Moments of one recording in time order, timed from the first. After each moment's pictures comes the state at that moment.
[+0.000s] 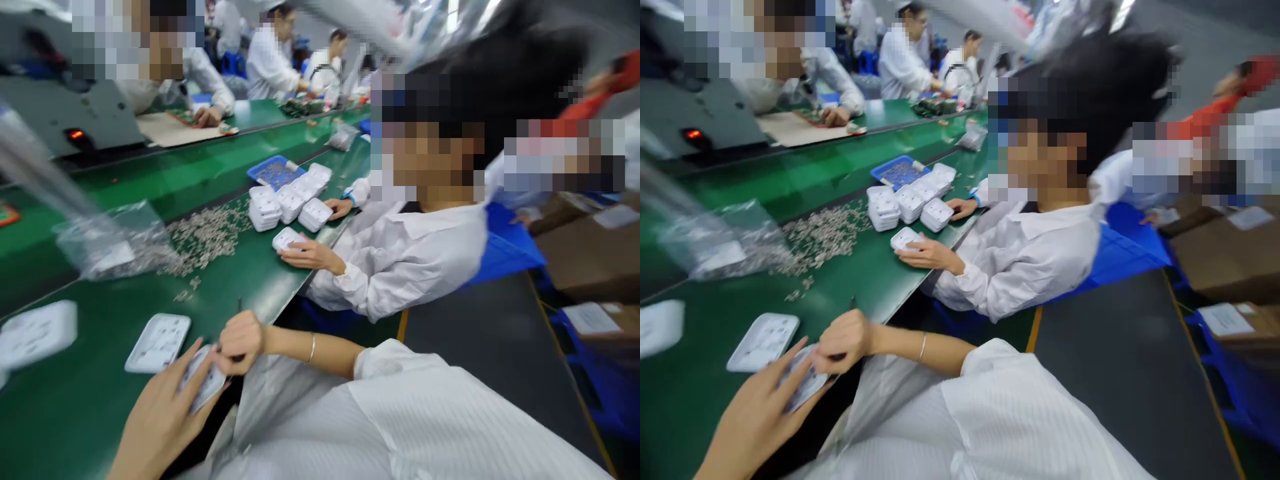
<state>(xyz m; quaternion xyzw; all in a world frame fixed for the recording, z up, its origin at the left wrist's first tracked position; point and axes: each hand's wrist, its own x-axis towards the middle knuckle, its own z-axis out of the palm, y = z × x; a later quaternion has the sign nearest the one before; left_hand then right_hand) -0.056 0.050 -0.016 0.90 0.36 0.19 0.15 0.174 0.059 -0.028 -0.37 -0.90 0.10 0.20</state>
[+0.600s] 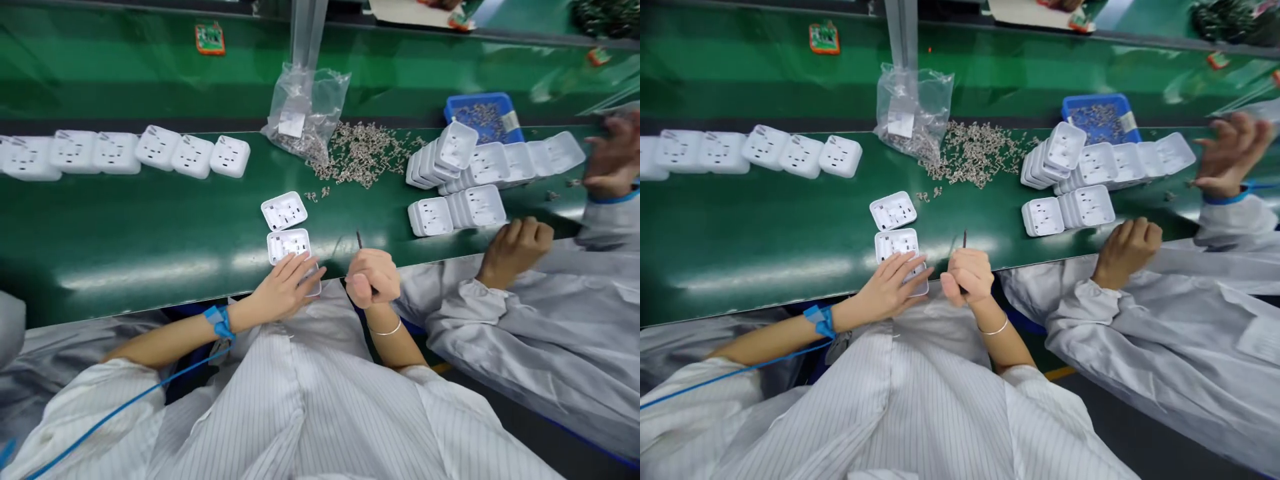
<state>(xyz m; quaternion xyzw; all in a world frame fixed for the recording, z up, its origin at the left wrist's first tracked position) -0.010 -0.011 0.006 0.92 0.33 0.22 -0.01 0.191 0.039 0.027 -0.23 -0.73 0.05 0.64</state>
